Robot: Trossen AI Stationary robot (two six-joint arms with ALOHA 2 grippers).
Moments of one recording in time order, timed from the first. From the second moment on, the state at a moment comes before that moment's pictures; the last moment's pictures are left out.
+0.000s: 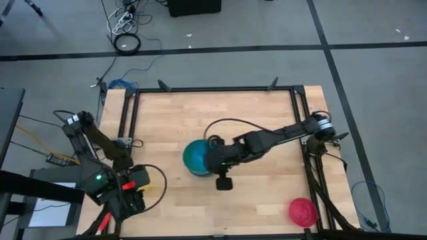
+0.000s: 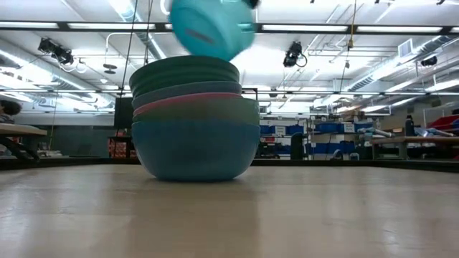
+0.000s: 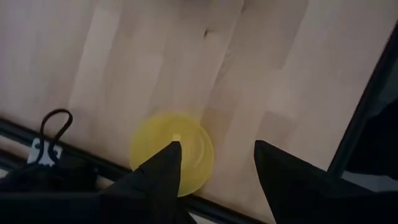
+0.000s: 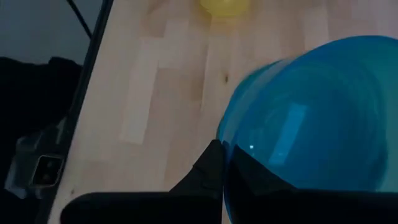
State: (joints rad) left arm -0.96 1.47 1.50 -1.57 -0.27 -1.33; right arm 0.28 1.91 1.87 -0.85 0.07 0.15
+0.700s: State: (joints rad) left arm -1.13 1.50 1.47 -1.57 -0.29 -1.62; right arm 0.19 2.13 2.11 -1.05 0.01 0.07
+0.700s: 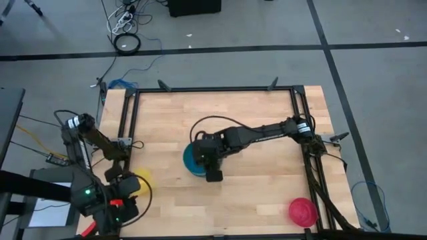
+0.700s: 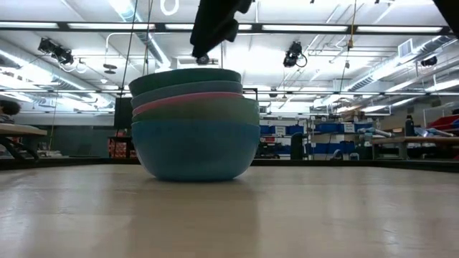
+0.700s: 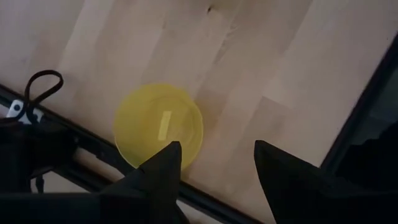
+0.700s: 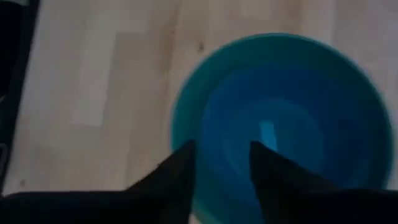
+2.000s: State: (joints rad) left arm -0.88 1.61 0.88 -0.94 0.04 -1.46; right arm 0.33 1.52 2.11 -0.95 0.54 -0.02
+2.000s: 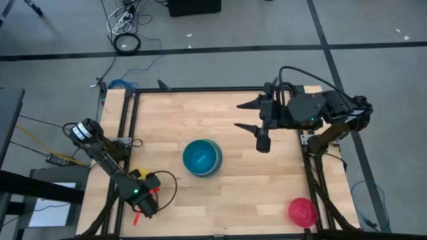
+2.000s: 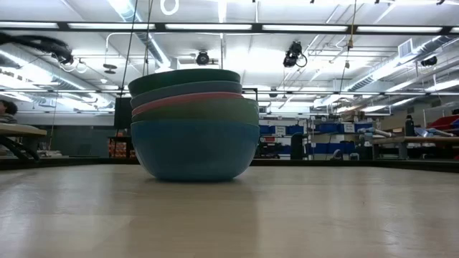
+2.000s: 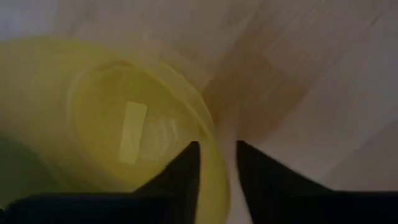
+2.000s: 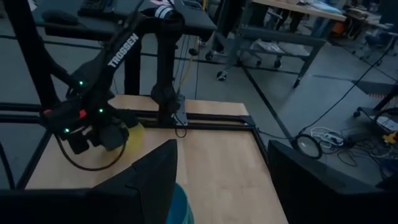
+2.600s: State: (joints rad) left arm -0.80 1.61 1.16 -1.23 -0.12 -1.34; right arm 0.33 1.52 2.11 -0.97 0.59 -0.02
